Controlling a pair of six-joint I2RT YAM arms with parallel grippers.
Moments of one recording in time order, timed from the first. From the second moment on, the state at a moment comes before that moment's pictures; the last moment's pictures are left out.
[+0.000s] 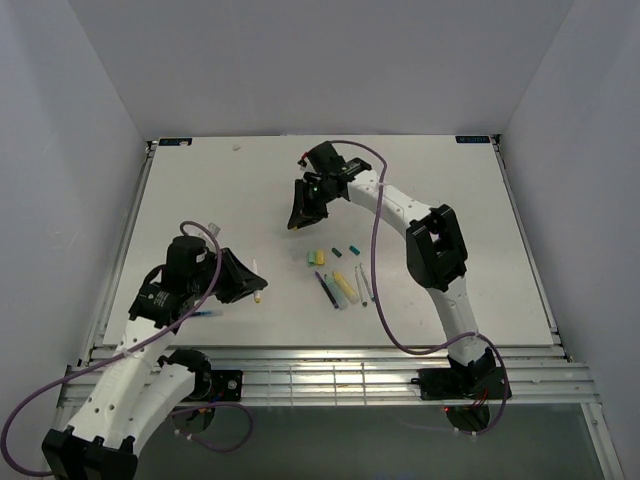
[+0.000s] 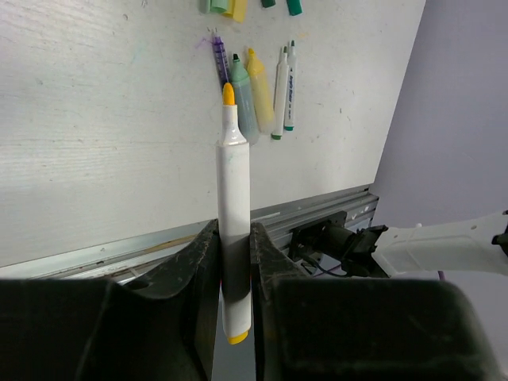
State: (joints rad) left arm -0.30 0.72 0.69 -0.69 0.40 -0.88; right arm 0.68 2.25 2.04 -0.69 -0.51 0.61
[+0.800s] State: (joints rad) left arm -0.39 1.03 0.70 -0.55 0.38 -0.88; right arm 0.73 2.33 1.99 -0.85 -0.38 0.44
